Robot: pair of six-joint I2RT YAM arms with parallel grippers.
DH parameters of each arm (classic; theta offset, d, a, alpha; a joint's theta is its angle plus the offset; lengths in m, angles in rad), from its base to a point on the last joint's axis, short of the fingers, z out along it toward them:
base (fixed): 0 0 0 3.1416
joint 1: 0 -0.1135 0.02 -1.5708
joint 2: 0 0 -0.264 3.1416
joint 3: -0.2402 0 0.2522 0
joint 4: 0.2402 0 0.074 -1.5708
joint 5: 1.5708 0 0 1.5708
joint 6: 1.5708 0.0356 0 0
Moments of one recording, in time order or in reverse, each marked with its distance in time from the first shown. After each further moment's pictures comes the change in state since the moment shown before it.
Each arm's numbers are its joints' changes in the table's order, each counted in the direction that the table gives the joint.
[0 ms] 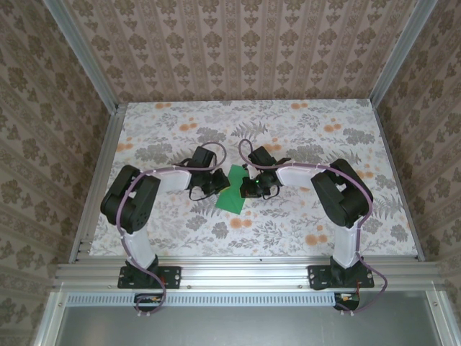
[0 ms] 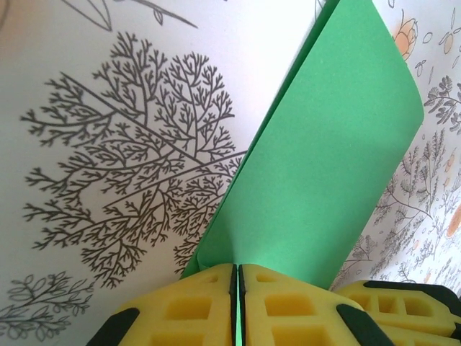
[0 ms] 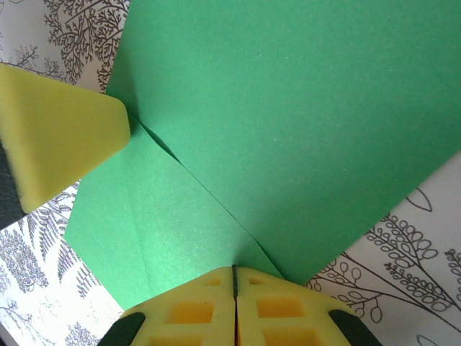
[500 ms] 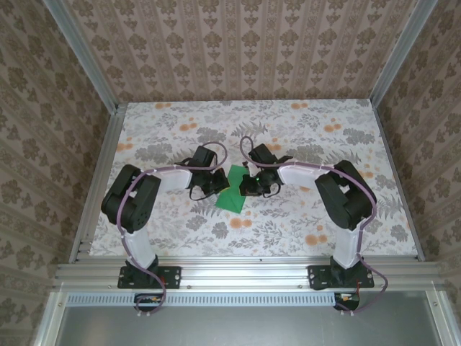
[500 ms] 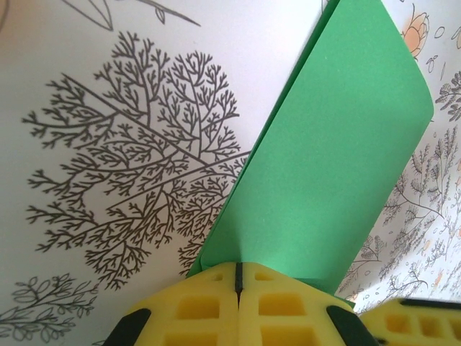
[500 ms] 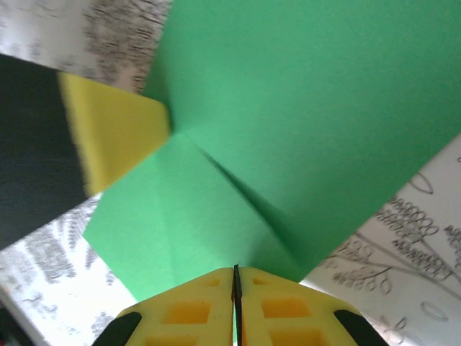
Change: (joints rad) left arm 0.004 -0.005 -0.016 0.034 -0.018 0.020; right arm -0.006 0.054 -0.017 0.030 -0.021 0.028
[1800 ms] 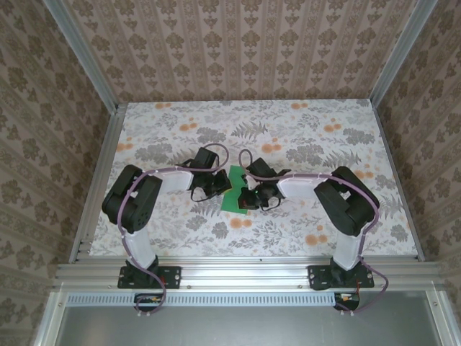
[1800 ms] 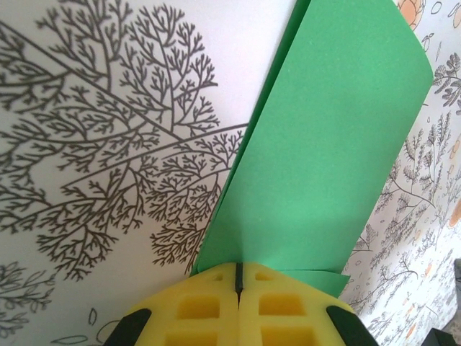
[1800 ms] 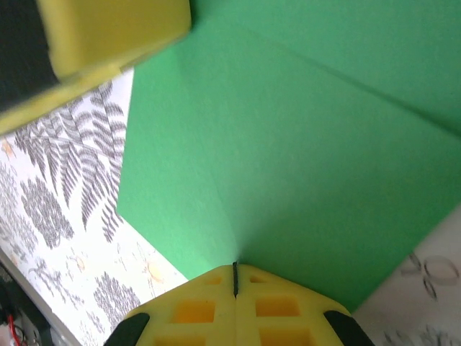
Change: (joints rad) left arm 0.017 -0.003 0.013 -0.027 0.023 -0.030; right arm -0.074 0.045 0.180 -0.129 -0.030 0.112
